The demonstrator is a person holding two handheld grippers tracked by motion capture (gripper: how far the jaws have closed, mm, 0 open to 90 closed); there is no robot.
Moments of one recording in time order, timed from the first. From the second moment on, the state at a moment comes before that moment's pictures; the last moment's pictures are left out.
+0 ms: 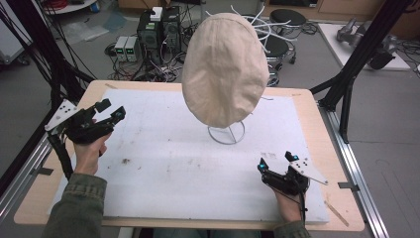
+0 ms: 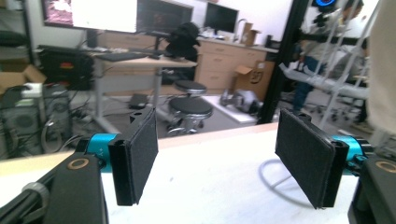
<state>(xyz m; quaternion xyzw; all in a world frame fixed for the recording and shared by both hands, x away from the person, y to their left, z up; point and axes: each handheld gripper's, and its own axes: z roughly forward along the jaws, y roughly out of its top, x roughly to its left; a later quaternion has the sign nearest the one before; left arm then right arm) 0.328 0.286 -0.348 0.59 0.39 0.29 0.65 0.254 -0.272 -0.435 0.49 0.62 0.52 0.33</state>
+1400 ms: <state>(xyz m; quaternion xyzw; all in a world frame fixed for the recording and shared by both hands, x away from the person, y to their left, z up) 0.257 0.308 -0.425 0.53 0.51 0.40 0.55 0.247 -0.277 -0.432 0.51 0.59 0.51 0.36</state>
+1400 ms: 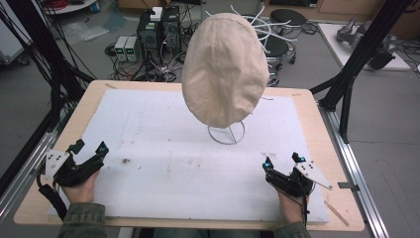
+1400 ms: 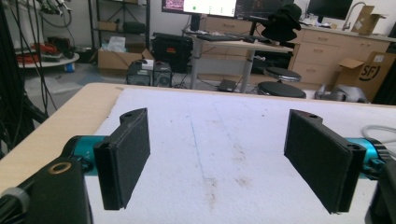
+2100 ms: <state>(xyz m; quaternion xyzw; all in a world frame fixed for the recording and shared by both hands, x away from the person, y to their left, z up) 0.260 0.309 -0.428 0.54 0.51 0.40 0.54 0.246 -0.277 -0.433 0.52 0.59 0.51 0.35</state>
